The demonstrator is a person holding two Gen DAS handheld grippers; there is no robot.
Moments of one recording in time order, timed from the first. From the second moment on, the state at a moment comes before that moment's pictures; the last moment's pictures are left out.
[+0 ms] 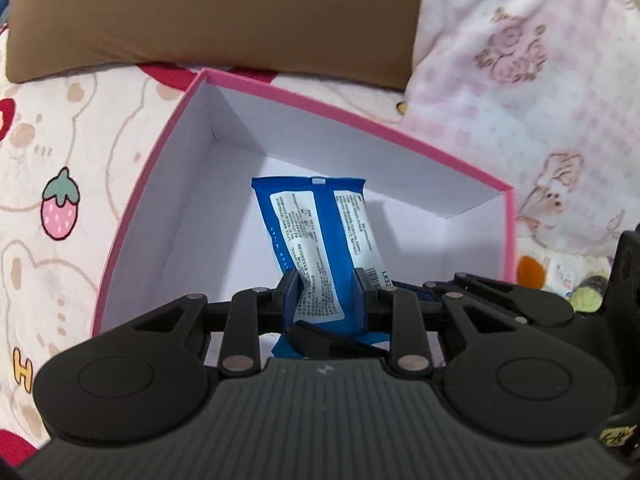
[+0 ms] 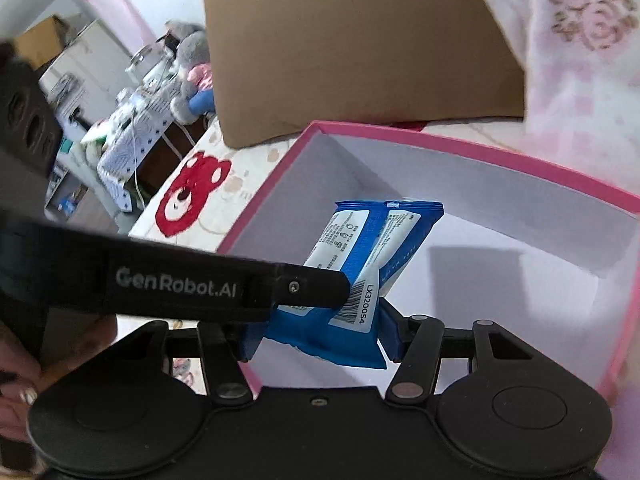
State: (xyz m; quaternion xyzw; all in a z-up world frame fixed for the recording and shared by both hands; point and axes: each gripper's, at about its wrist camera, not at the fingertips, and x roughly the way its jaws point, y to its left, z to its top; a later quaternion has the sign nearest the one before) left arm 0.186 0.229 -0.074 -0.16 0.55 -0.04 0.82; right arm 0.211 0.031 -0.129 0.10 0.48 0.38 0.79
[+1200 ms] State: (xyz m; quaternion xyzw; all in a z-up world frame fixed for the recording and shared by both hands) left arm 0.226 0.234 -0.140 -0.11 0.55 -0.02 0.83; right arm 0.251 0.084 -0.186 -0.01 0.55 0.34 0.76
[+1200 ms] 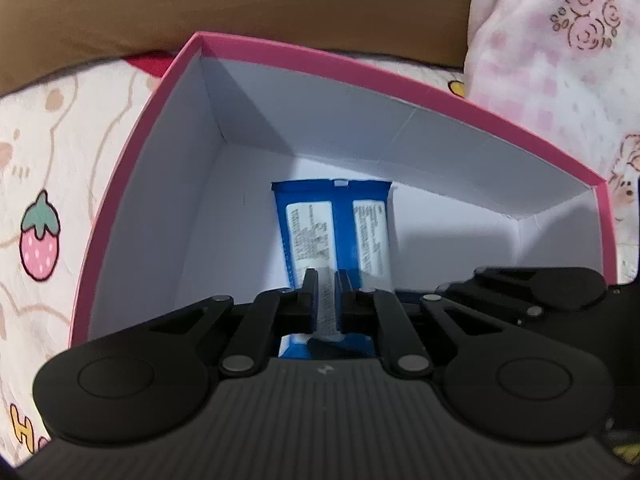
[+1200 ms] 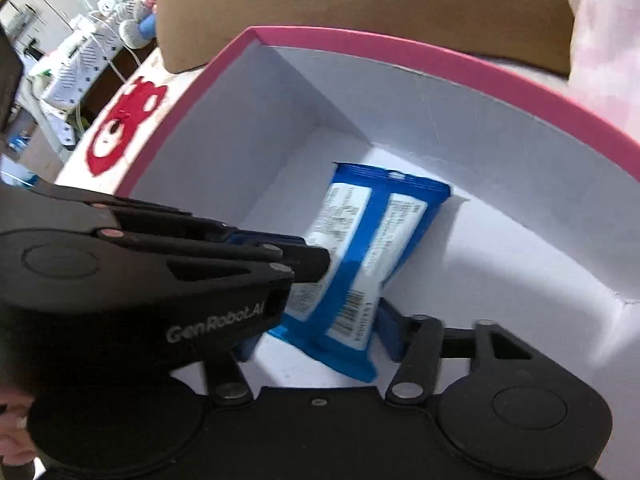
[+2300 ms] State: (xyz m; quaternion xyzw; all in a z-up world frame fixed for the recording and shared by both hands) left arm 0.237 0.234 -0.147 -0.11 0.52 0.04 0.84; right arm 0.257 0.062 -0.189 0.04 0.56 0.28 0.78
